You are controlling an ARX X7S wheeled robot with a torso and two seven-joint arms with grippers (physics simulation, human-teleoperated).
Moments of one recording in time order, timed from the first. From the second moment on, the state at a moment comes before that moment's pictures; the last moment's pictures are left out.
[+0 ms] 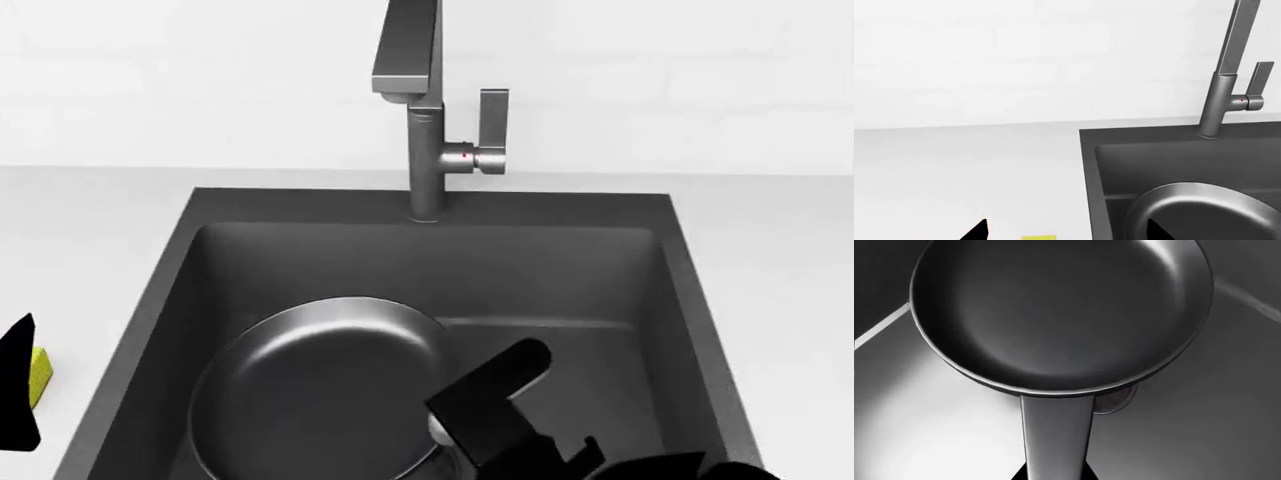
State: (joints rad) left arm -0.39 -0.57 -0.27 0.68 -0.98 -1.23 -0.39; right arm 0.88 0.58 -0.82 -0.08 1.08 1.13 0.12
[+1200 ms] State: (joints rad) left arm -0.36 -0.60 -0.27 0.66 -1.00 -1.19 -0.39; right arm 0.96 0.52 -0.71 -0.09 1.19 1.23 0.25
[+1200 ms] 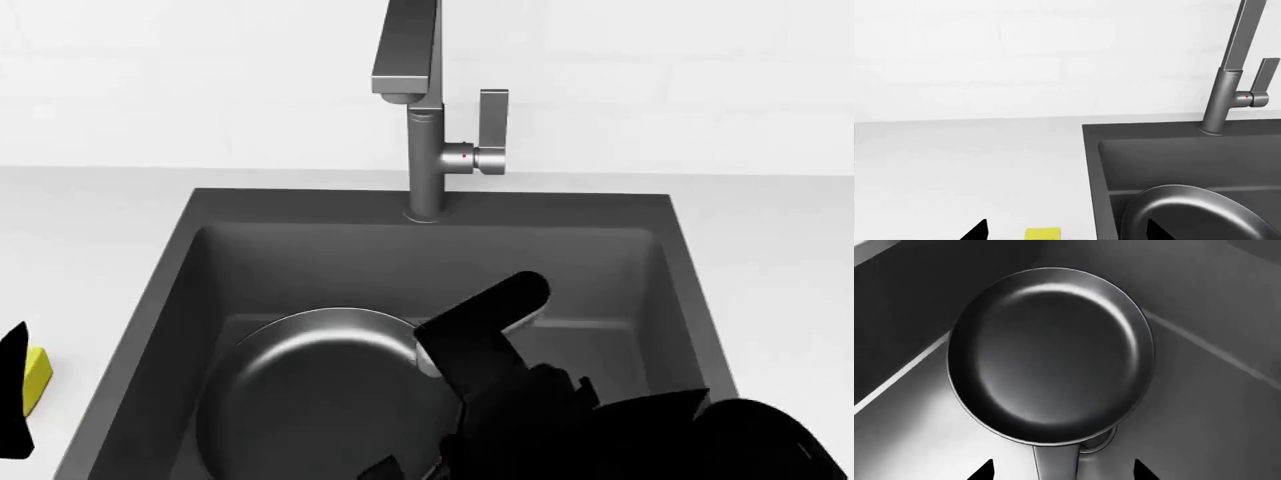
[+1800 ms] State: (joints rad) left arm -0.39 -0.58 -0.30 0.63 -1.13 -1.37 -0.57; right arm 0.98 0.70 -0.34 -0.42 1.55 1.21 0.69
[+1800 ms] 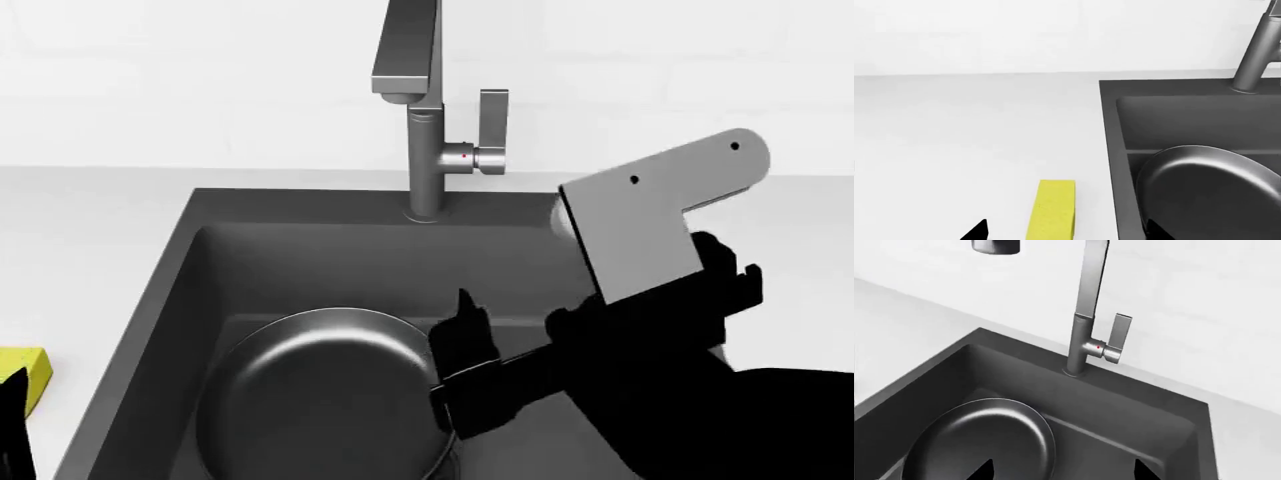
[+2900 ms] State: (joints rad) left arm -0.55 -0.61 0.01 0.24 -0.93 -1.23 -0.45; right arm 0.94 0.71 -0.32 -0.50 1.59 1.15 0.76
